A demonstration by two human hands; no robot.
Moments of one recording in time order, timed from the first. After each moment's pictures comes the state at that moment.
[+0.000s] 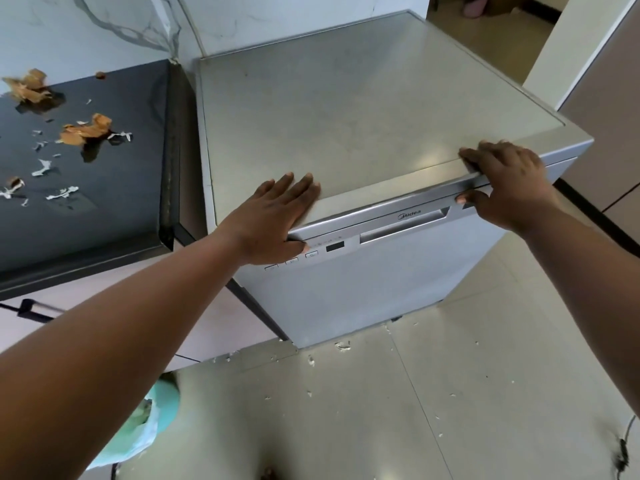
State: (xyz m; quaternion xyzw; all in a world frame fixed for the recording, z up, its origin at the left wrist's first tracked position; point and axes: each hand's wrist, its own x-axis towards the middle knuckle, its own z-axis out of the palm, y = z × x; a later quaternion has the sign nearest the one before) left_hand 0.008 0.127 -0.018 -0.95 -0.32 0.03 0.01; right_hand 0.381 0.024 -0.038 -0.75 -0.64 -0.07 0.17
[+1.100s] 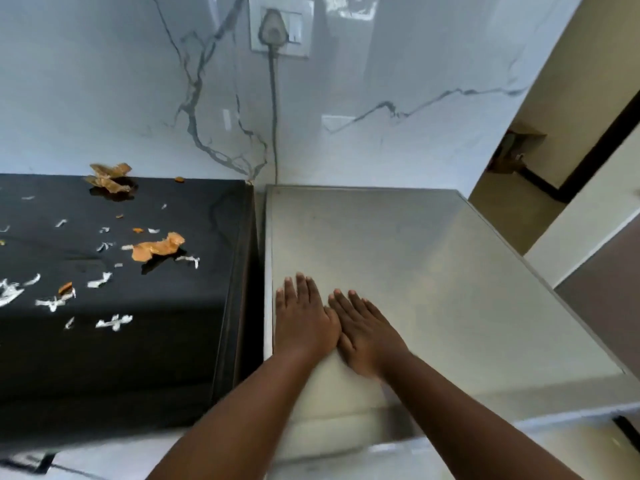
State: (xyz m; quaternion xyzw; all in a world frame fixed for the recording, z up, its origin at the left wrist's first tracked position) left_hand 0.026 0.235 -0.008 -0.75 -0.64 -0.07 -0.12; right_hand 0.156 0.200 -0.009 -0.60 -0.80 0.08 0.01
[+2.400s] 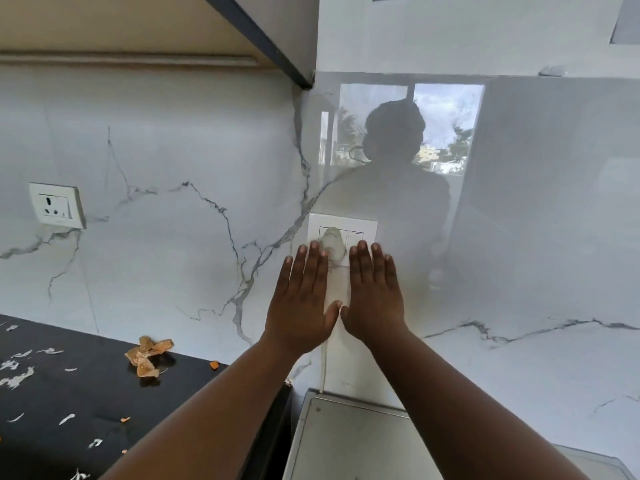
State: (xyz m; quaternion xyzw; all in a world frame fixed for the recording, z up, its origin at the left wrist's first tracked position) left_hand -0.030 0.584 0.201 -0.71 -0.58 -0.25 0.29; right_hand 0.114 0.610 0.225 -0.58 -0.76 -0.27 0.13
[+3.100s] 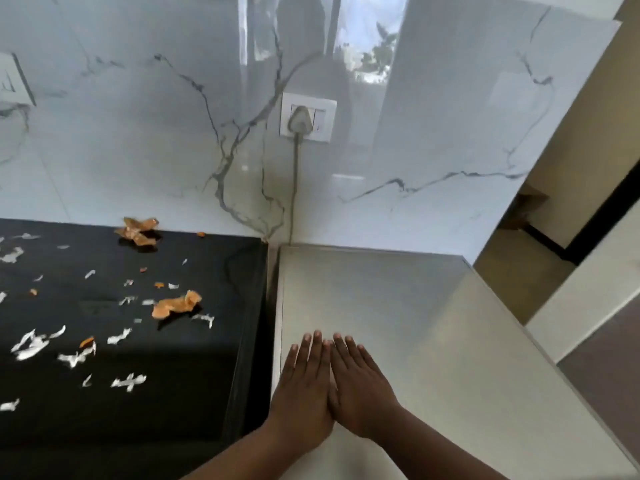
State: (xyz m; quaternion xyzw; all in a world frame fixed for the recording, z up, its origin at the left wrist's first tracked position) left_hand -0.005 0.244 -0.007 -0.85 -0.49 -0.20 -0.01; right_hand 0.129 0.237 0.026 -0.61 -0.80 -0.02 0.02
